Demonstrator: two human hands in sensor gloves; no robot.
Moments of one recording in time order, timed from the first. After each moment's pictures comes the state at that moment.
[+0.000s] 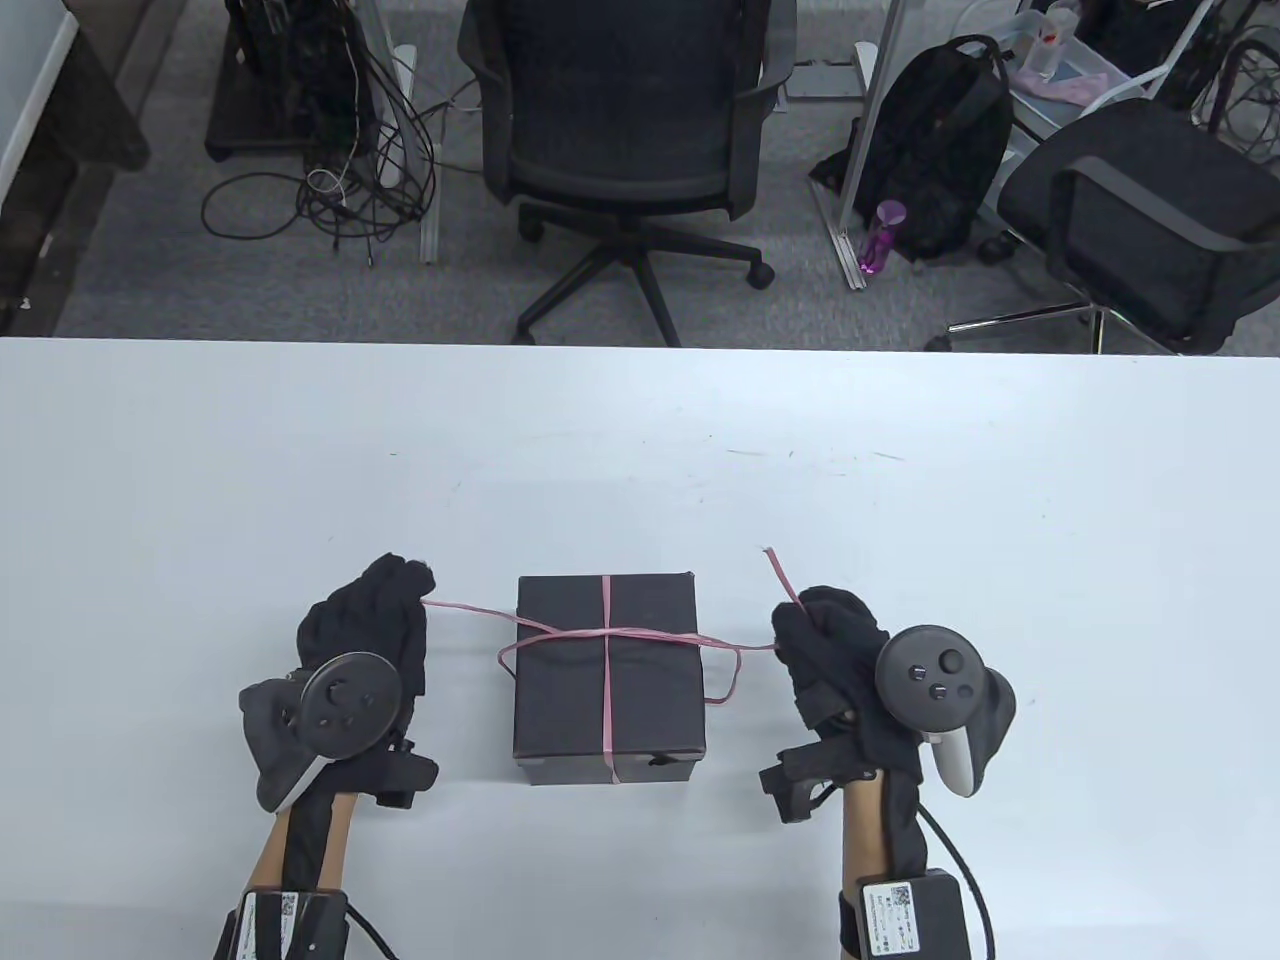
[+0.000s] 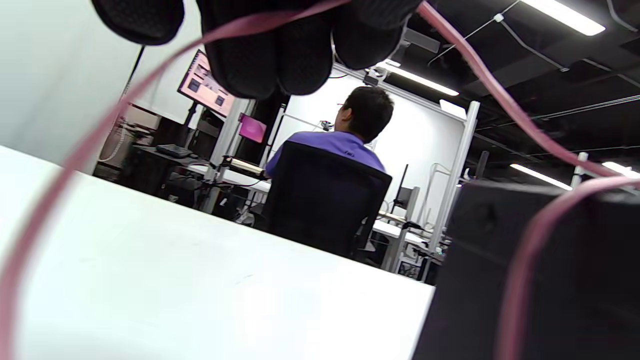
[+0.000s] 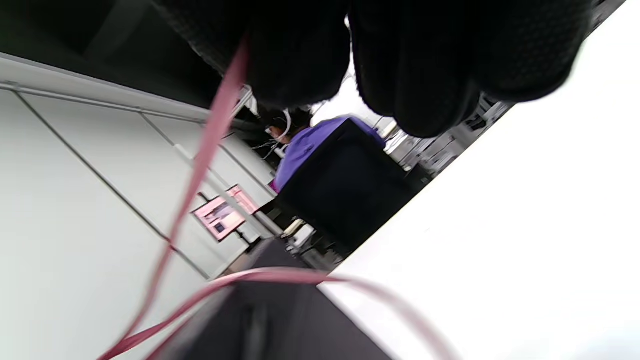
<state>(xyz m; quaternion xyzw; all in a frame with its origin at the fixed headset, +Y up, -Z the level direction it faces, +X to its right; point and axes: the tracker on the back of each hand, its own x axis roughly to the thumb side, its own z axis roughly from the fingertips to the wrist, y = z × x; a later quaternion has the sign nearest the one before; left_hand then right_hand) -0.234 -0.683 -0.168 0.14 0.01 0.17 0.98 0.189 -0.669 -0.201 0.00 -0.06 0.91 0.41</state>
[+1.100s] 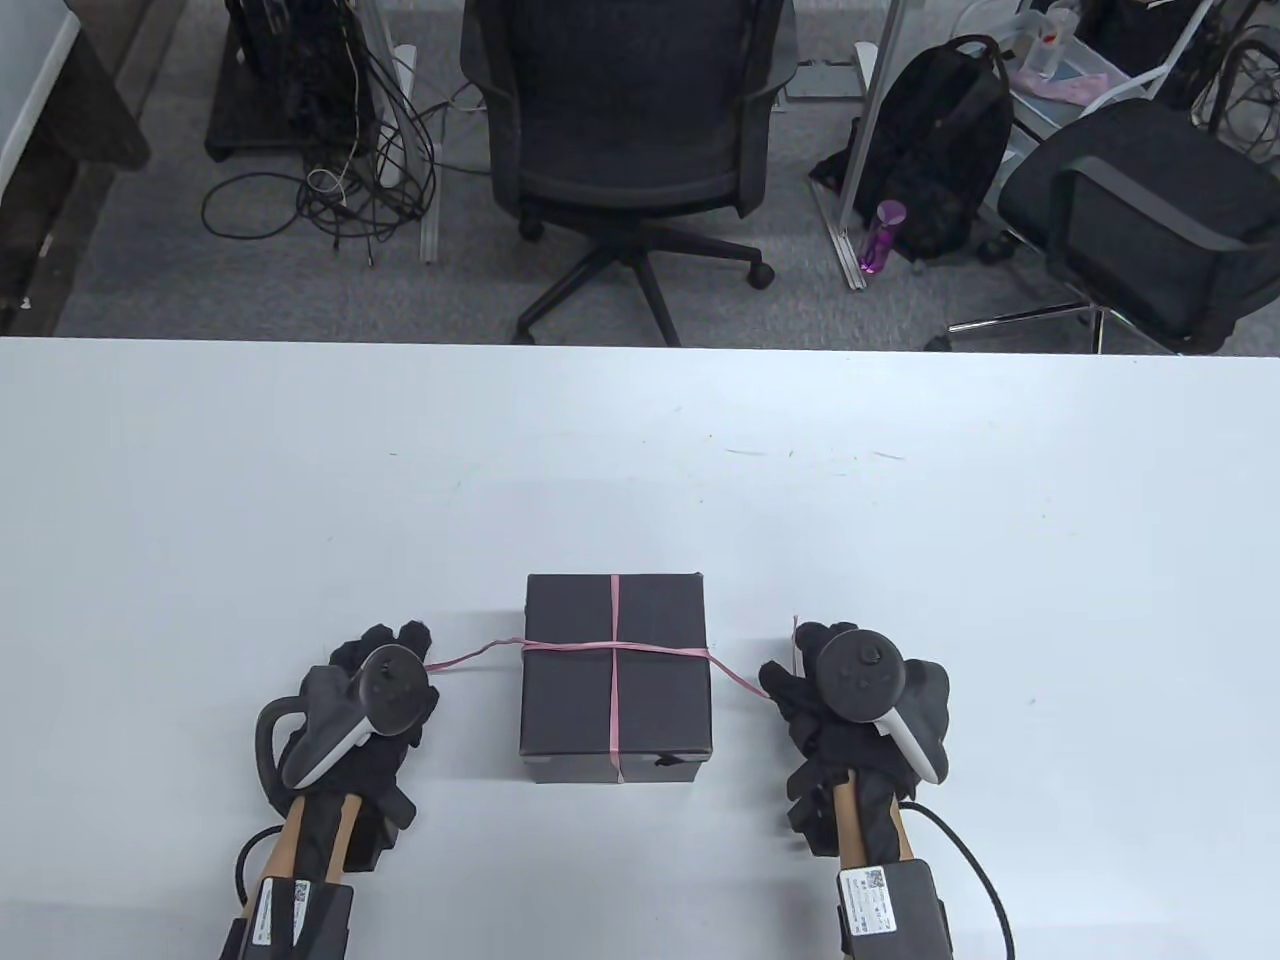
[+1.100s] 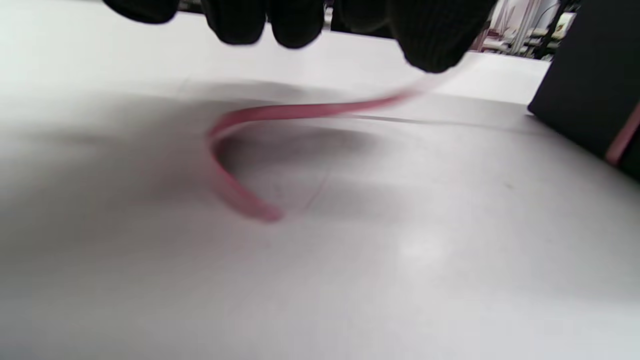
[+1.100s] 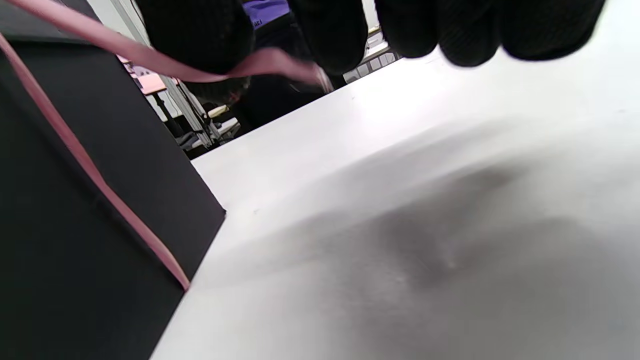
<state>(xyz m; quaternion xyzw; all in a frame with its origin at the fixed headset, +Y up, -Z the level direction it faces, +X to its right) -0.247 -0.768 -0.181 -0.17 0.05 0.07 0.98 0.185 -0.743 -0.213 0.00 0.10 0.97 0.23</state>
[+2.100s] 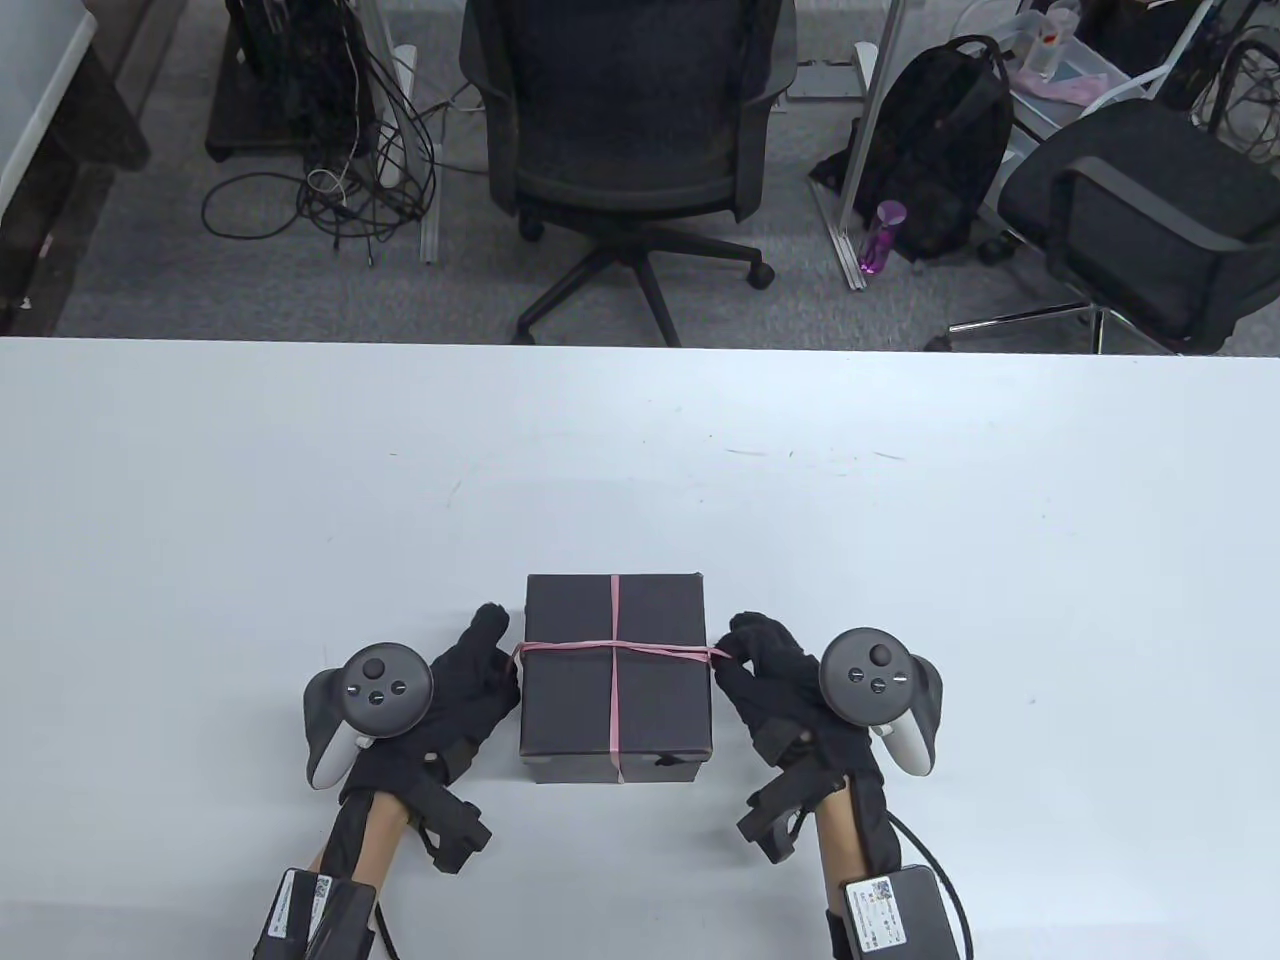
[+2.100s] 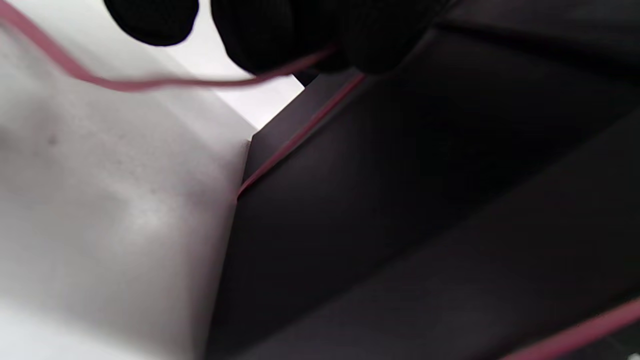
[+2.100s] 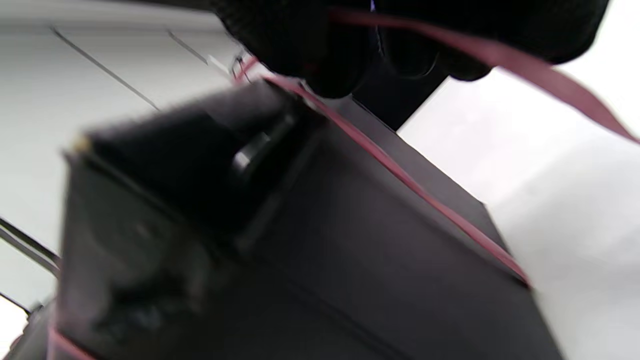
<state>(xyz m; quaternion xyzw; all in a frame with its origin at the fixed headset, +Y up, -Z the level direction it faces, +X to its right) -0.201 -0.761 -0.181 -0.10 -0.08 0.41 0.90 0.151 -0.711 -0.206 0.14 0.07 0.86 0.48</state>
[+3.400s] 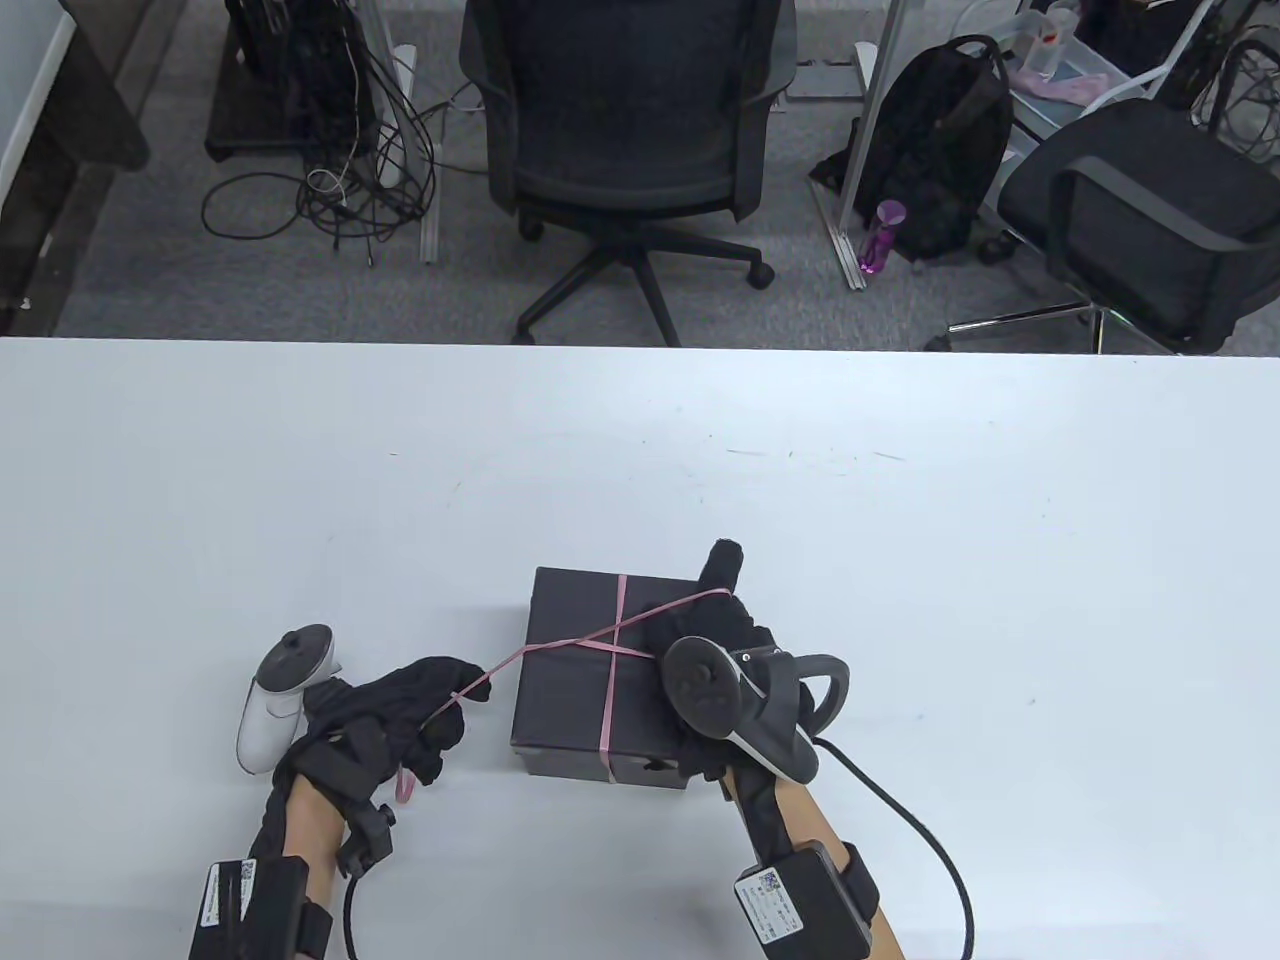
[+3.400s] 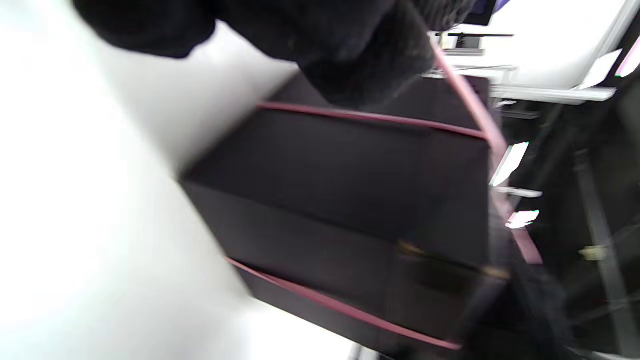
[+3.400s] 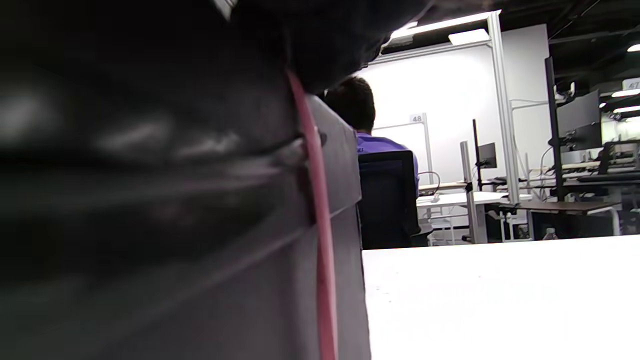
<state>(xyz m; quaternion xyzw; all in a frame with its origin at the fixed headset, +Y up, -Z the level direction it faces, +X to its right) -0.261 -0.801 -0.186 -0.34 -0.03 0.62 0.71 0.066 -0.662 -0.200 0.09 -0.13 0.98 0.09</state>
